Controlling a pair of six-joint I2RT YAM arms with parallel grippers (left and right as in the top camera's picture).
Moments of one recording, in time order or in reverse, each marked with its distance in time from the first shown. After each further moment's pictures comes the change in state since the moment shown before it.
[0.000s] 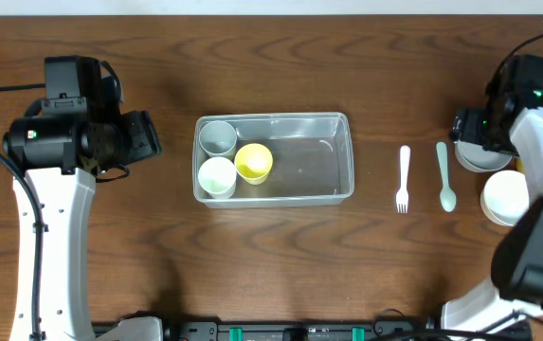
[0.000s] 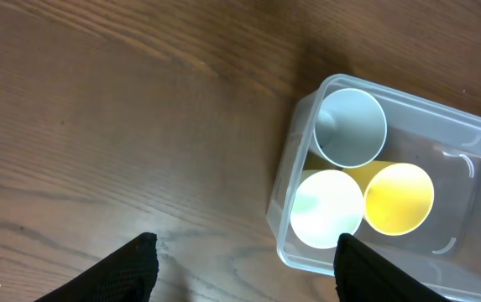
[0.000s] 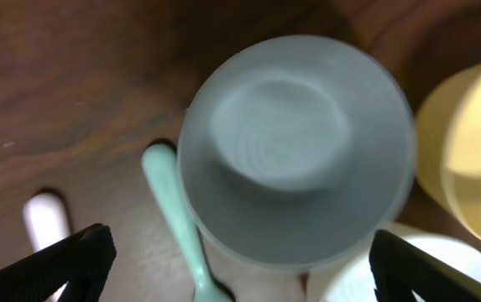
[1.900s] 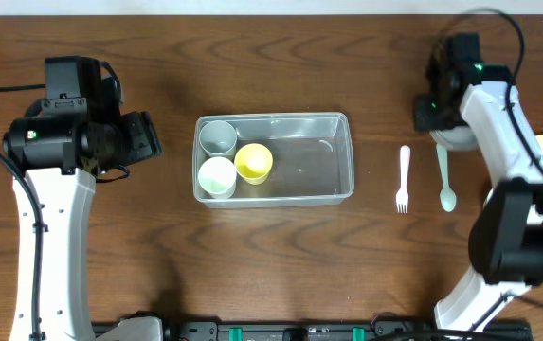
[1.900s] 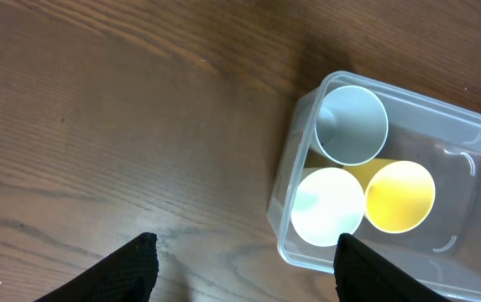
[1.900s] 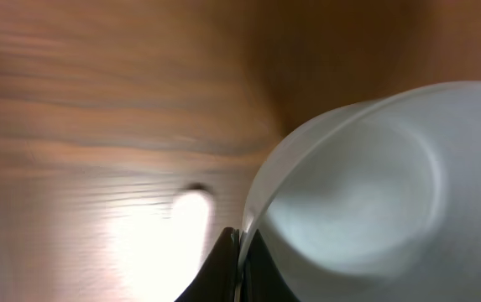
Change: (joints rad) left arm 0.000 0.000 0.000 -0.006 0.000 0.000; right arm 0.263 0.051 0.193 -0.126 -0.005 -0.074
